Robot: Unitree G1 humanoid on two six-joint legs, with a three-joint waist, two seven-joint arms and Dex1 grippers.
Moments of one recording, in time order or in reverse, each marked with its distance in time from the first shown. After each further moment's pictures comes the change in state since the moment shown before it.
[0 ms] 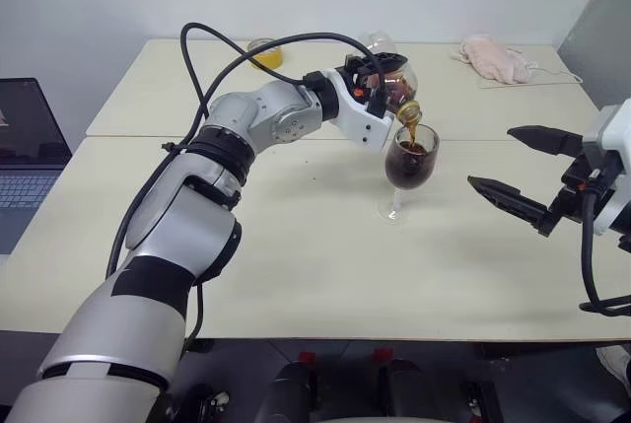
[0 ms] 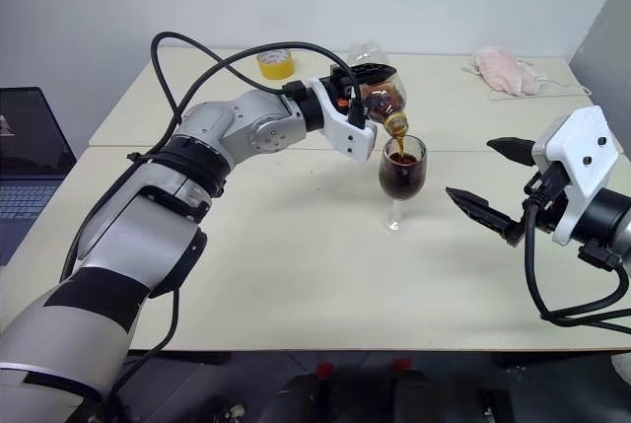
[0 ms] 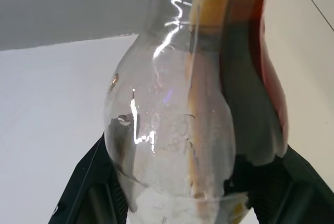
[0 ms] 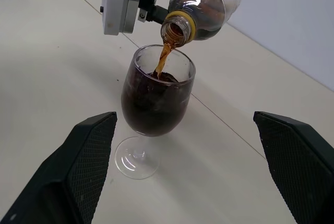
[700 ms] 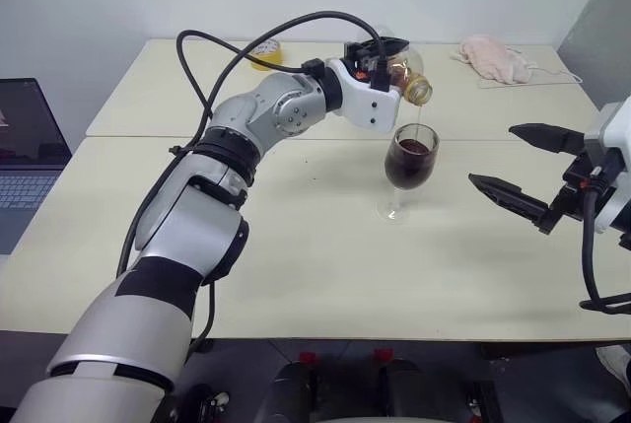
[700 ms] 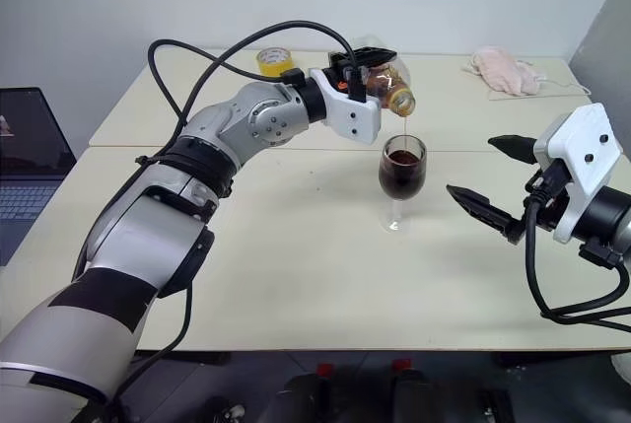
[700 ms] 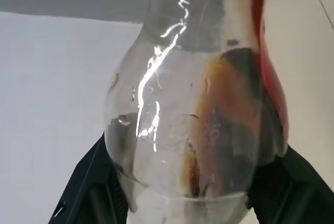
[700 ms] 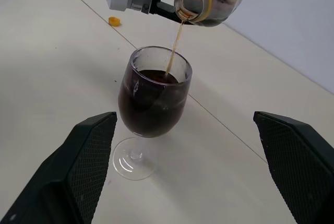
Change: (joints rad) left arm 0.005 -0.038 0.091 0.019 -0.196 0.017 -0.174; right arm -0.007 0.000 0.001 0.006 -0.006 0.000 -0.001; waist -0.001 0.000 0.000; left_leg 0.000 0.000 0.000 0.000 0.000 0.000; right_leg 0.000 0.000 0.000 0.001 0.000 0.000
